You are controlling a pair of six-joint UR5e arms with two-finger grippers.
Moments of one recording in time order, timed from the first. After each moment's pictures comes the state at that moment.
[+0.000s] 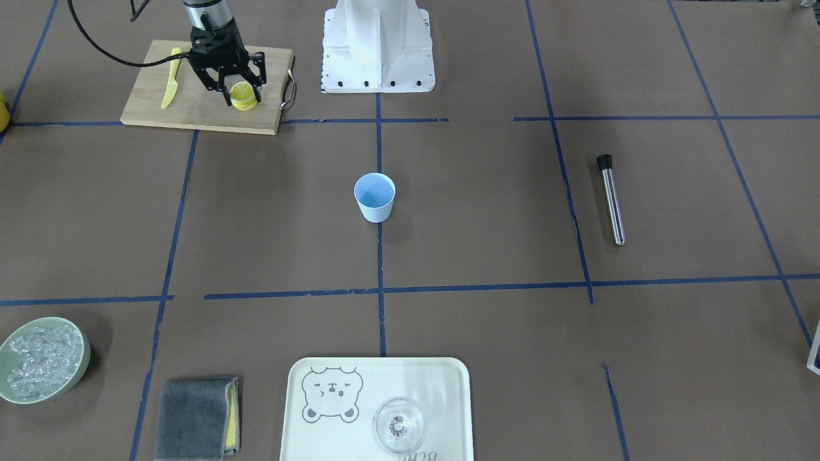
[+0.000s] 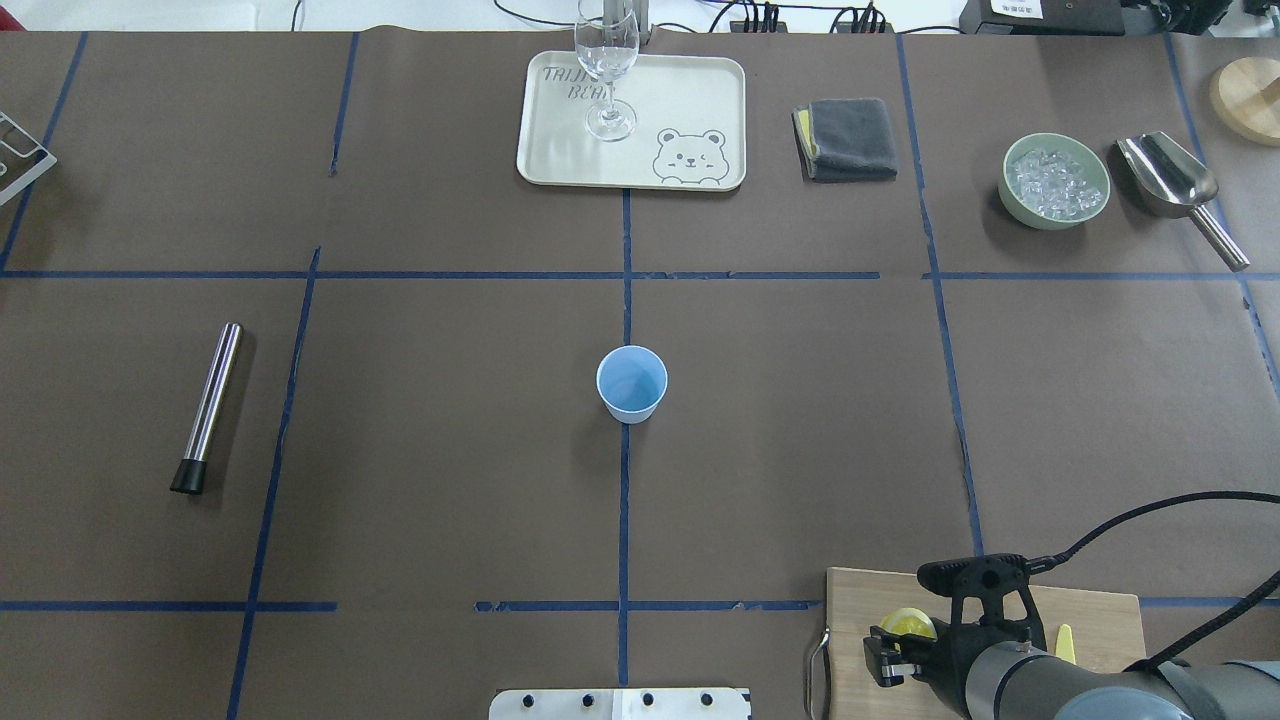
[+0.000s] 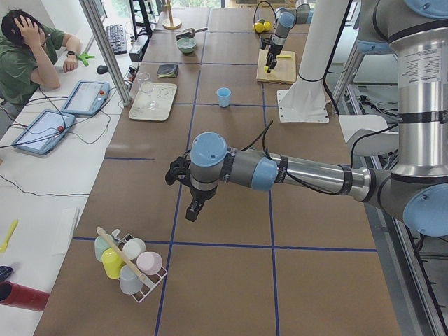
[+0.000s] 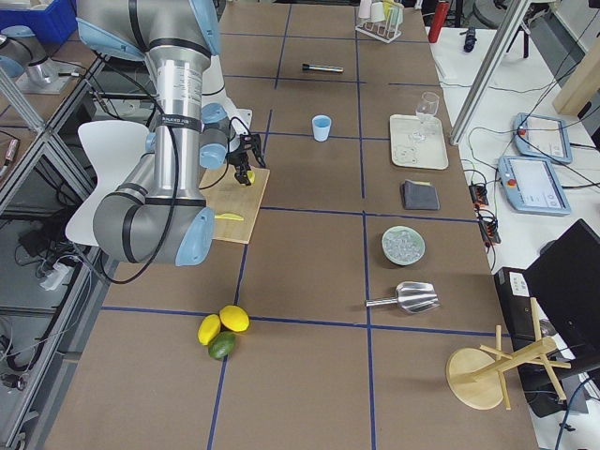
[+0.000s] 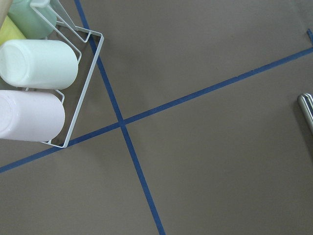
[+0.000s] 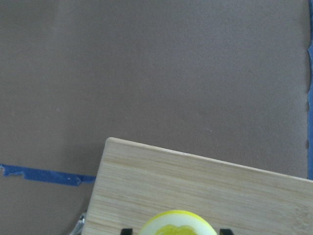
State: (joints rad) left arm -1.56 -1.44 -1.86 -1.67 -2.39 0.18; right arm -0.04 -1.73 2.21 -1.21 1.31 1.49
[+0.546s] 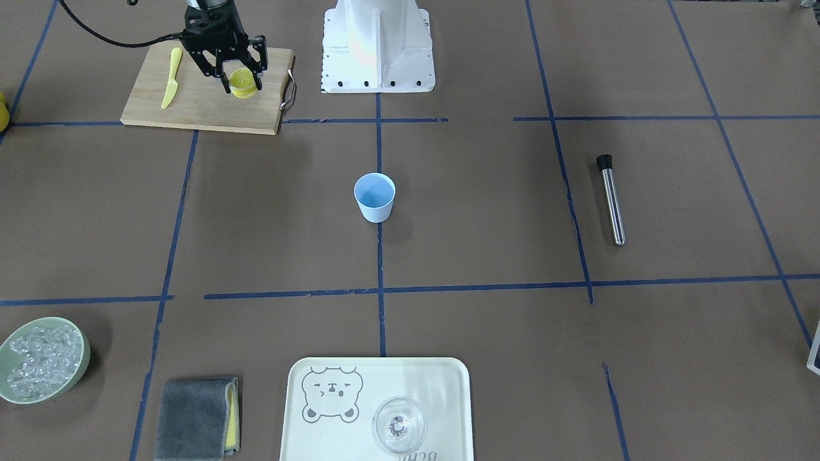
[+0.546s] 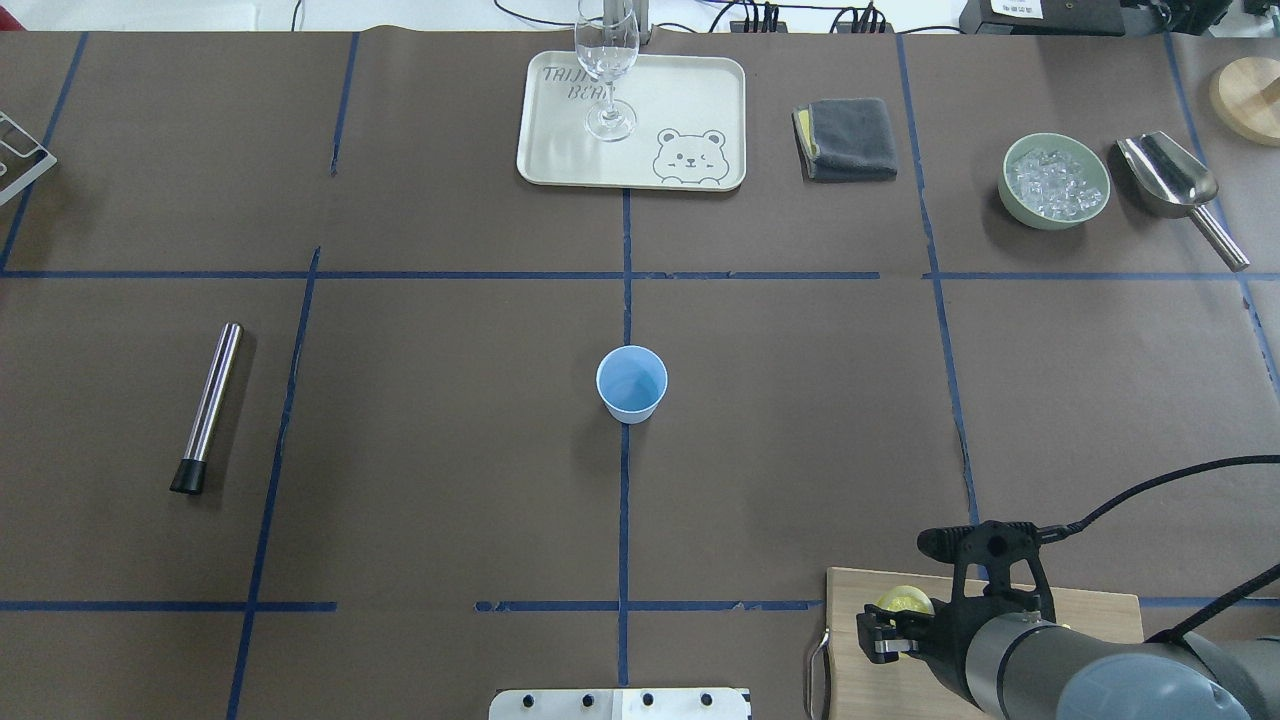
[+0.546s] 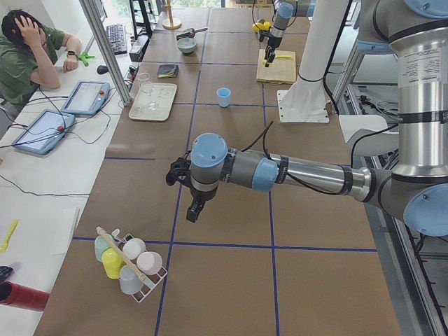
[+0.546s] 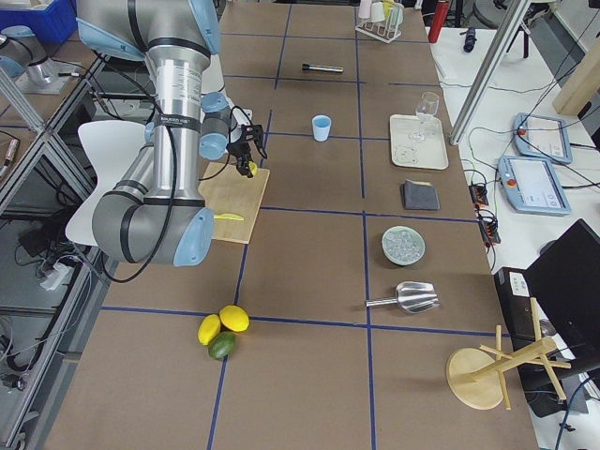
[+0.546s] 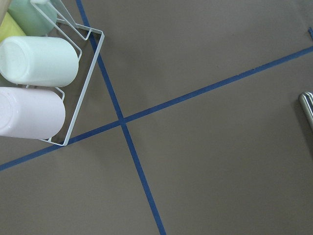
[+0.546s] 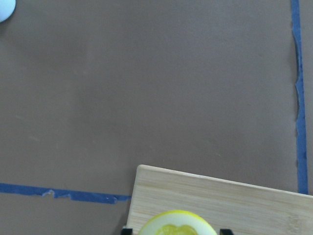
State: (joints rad) left arm -1.56 -1.44 -1.86 -1.67 -2.39 0.18; right arm 0.03 -1.65 2.33 -1.41 1.38 1.49
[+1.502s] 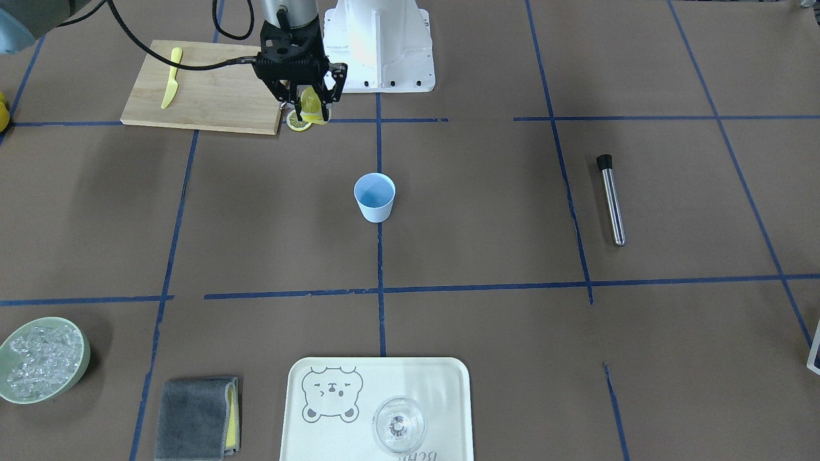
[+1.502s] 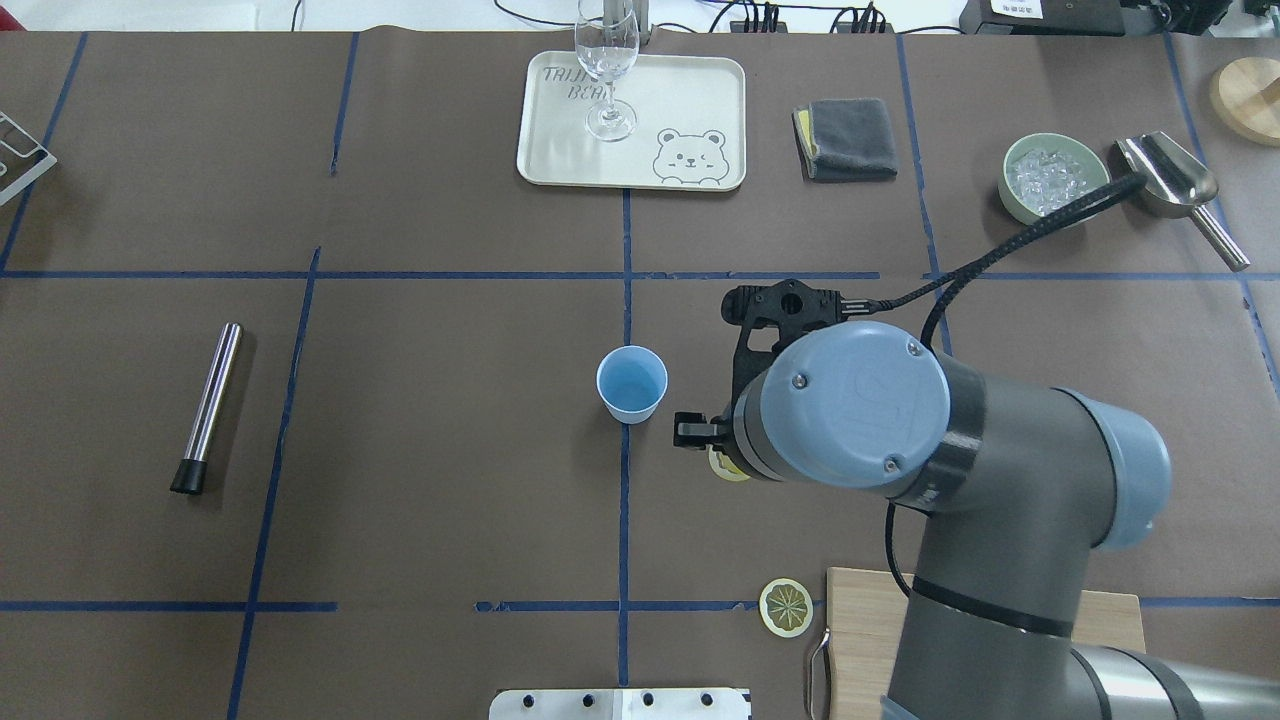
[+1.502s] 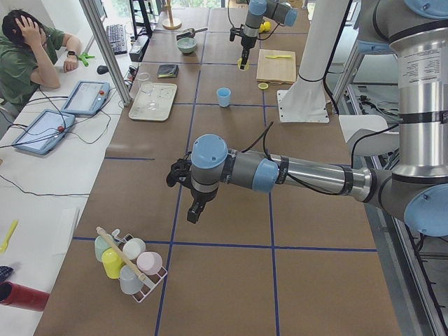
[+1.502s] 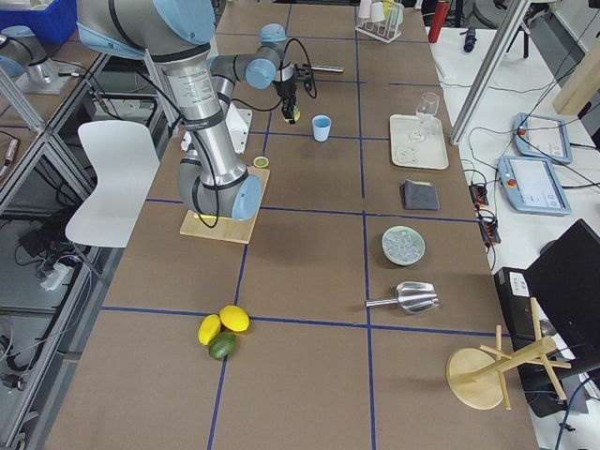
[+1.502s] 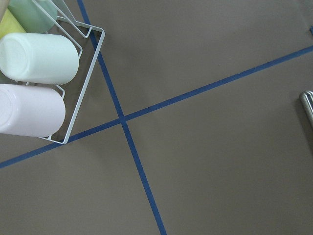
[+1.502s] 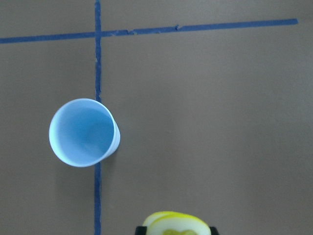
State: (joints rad) left arm -1.56 -1.44 -1.86 -1.67 -2.39 0.18; right arm 0.40 -0.96 2.09 -1.89 1.66 1.36
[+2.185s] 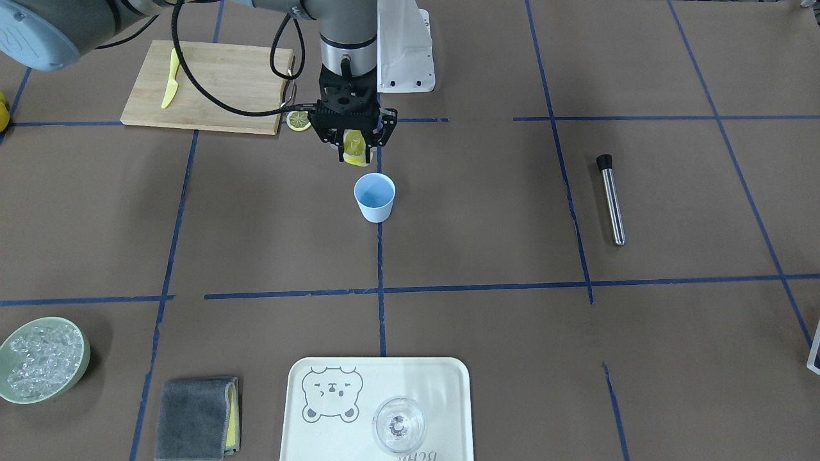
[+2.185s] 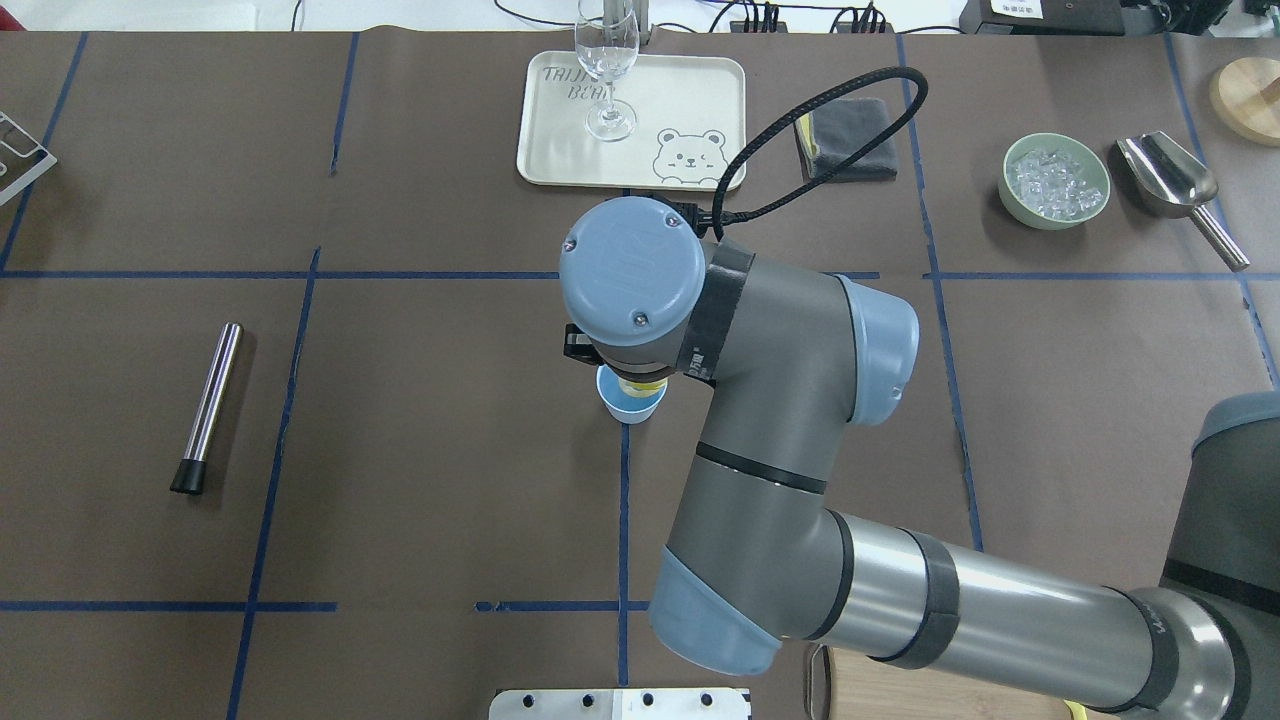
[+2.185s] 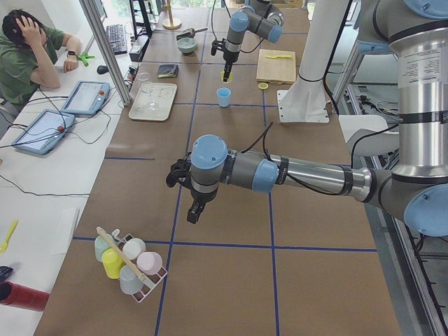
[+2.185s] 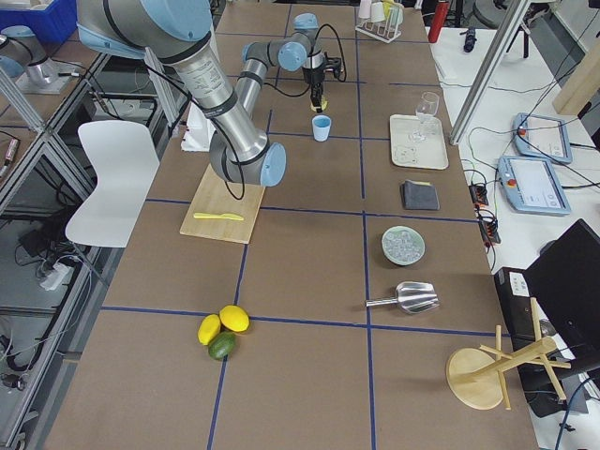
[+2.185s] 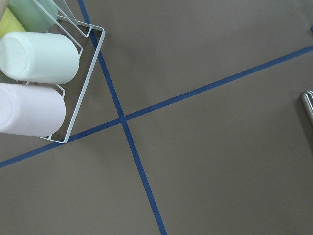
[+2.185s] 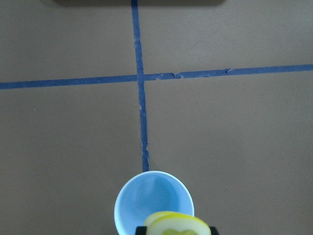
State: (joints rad) left arm -1.56 -1.44 -1.86 -1.67 -2.39 0.18; right arm 0.45 -0.71 1.73 -1.87 1.67 1.32
